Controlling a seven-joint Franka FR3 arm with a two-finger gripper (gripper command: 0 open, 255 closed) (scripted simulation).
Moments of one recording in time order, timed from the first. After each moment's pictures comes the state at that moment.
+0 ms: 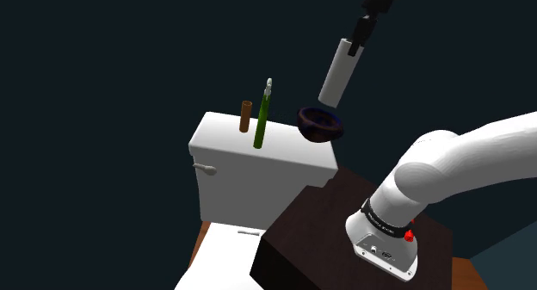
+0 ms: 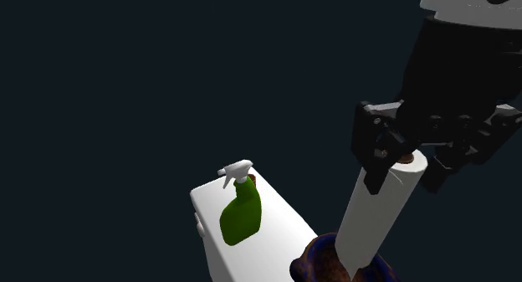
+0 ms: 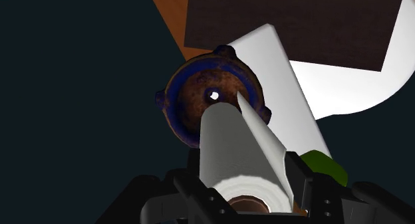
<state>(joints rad) -0.15 -0.65 -0.24 -2.16 -0.12 1.55 -0.43</state>
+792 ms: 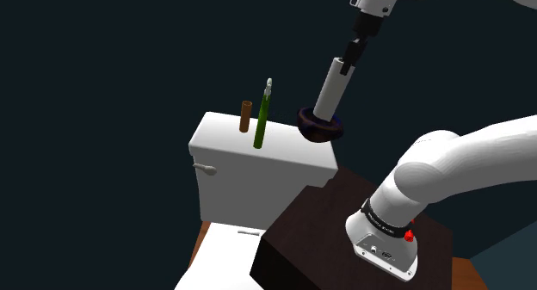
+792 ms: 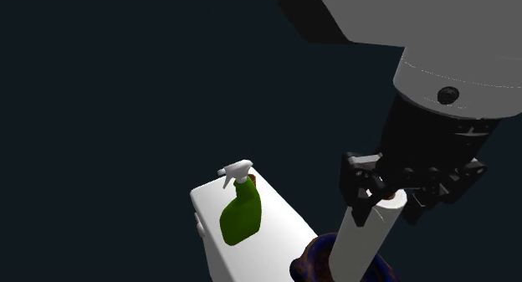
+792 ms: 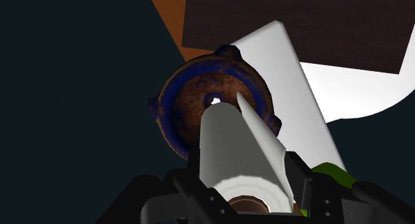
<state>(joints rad) -0.16 -0.68 -0.25 -2.33 -0.14 1.69 -0.43</state>
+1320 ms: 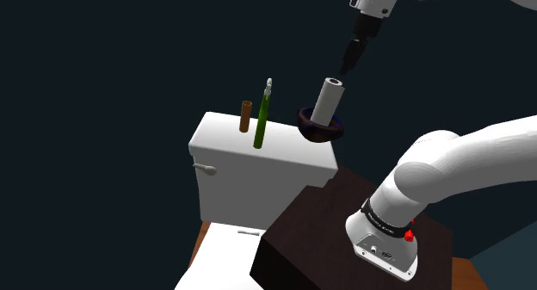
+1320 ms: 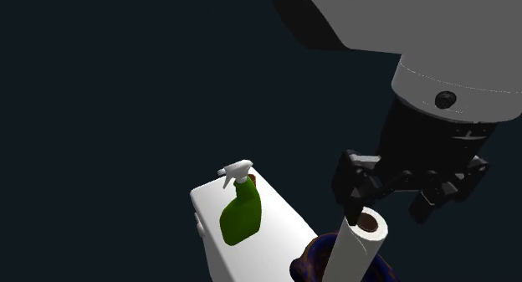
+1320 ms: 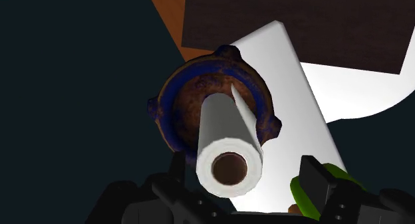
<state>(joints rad) -0.16 -0.68 -0.25 -2.34 -0.14 1.70 -0.43</state>
